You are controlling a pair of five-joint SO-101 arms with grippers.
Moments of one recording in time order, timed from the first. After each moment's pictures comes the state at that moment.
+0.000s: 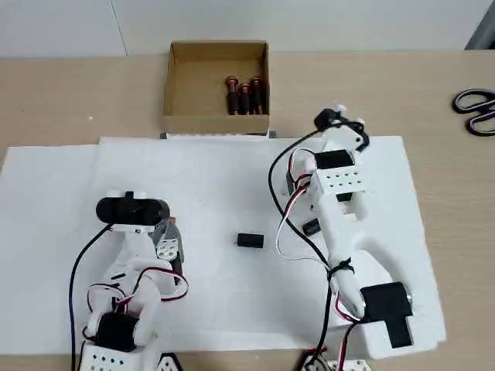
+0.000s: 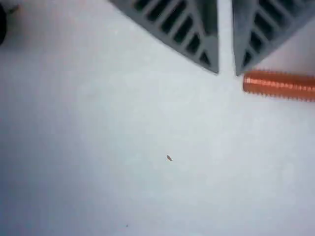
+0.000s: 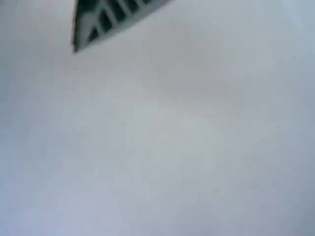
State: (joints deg) left arm 6.6 -102.5 95.3 55.2 14.1; right arm -13.0 -1.9 21.8 65.1 -41.4
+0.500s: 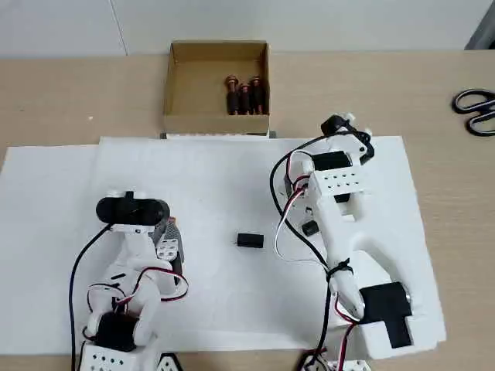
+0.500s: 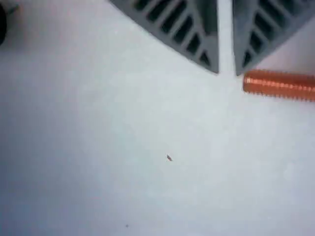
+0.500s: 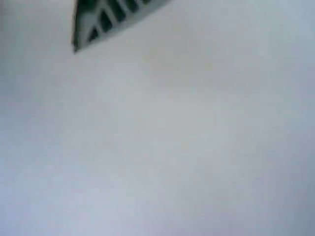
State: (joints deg) left arm 6.6 -102.5 95.3 55.2 14.1; right arm -13.6 -1.9 22.8 67.3 -47.2
